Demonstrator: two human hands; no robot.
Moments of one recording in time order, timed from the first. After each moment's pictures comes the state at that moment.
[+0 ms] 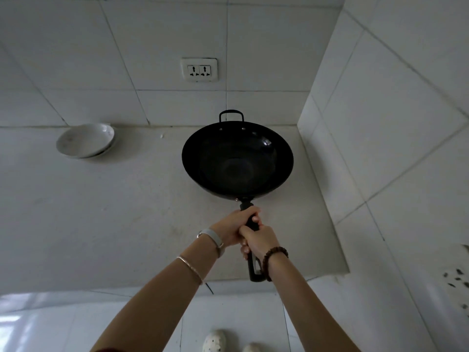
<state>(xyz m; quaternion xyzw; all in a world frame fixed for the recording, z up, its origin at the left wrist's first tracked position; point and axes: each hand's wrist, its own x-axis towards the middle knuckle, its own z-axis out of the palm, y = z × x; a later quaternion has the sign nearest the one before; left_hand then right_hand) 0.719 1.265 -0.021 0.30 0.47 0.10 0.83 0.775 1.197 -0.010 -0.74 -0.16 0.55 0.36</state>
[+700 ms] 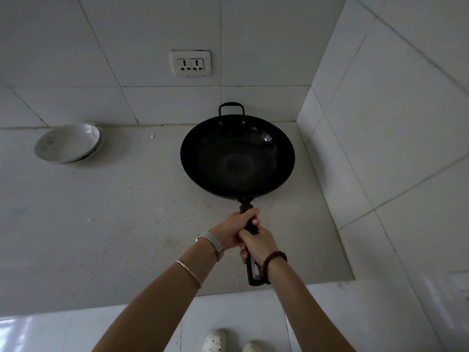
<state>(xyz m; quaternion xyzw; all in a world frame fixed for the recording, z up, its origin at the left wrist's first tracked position) 0.733 1.302 -0.061 0.25 0.43 0.11 0.86 0.787 1.226 -0.038 -0.72 -0.14 0.56 0.38</state>
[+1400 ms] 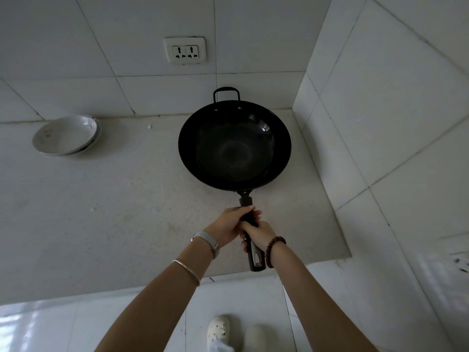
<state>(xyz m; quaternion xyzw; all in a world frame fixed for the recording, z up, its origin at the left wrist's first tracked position) 0.705 1.278 -0.078 0.28 0.43 0.15 0.84 0.787 1.207 -0.060 -0.72 -0.16 0.58 0.34</state>
